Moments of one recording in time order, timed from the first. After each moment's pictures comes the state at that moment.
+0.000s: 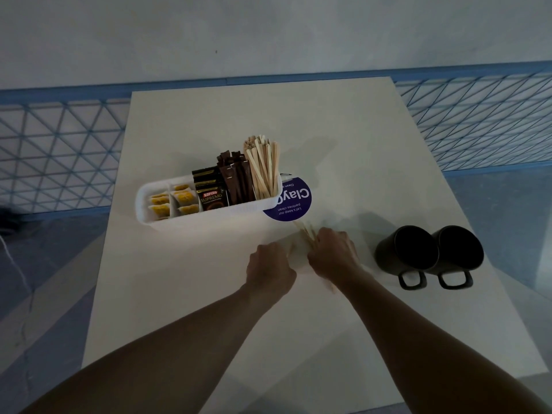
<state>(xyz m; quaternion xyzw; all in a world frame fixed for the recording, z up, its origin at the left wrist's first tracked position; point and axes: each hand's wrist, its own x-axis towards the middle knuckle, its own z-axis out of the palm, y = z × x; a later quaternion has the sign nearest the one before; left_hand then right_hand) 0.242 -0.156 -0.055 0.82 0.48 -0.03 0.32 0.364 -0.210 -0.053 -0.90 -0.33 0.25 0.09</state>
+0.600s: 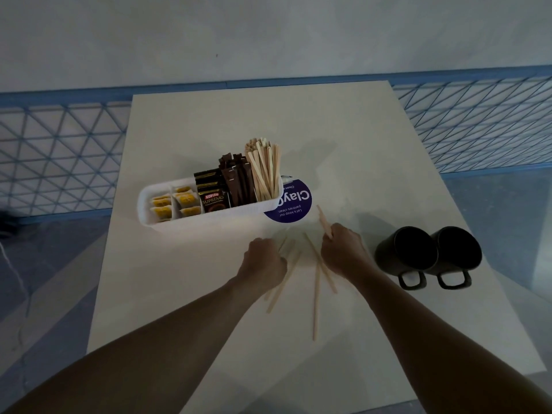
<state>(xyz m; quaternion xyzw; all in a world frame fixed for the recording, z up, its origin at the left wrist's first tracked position) 0.235 -0.130 -0.047 0.82 0.45 -0.07 0.36 0.379 -0.216 -0.044 -0.90 -0.28 0.29 0.16</state>
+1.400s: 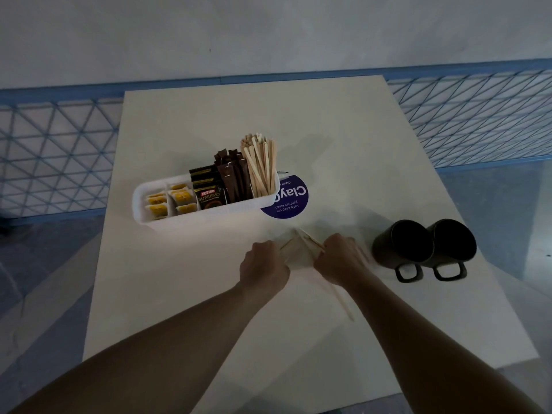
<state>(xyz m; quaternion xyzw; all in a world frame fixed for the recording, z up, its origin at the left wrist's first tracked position) 0.235 -0.149 -0.051 0.82 0.48 -0.08 0.29 0.364 -0.230 -0.043 -0.92 -0.30 0.26 0.03</state>
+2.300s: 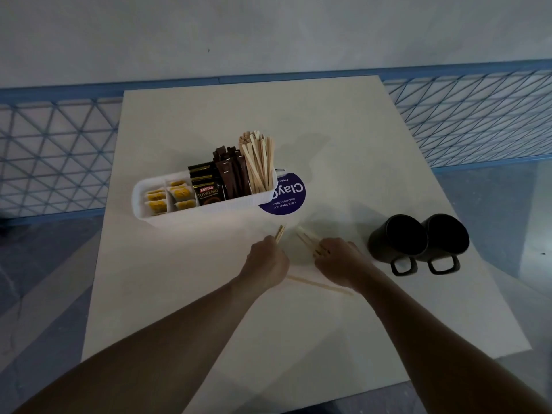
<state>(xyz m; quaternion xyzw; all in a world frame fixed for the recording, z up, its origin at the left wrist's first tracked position) 0.238 -0.148 -0.041 0.75 0.50 -0.12 0.42 0.367 -0.250 -0.039 -0.87 -0.34 0.36 0.08</state>
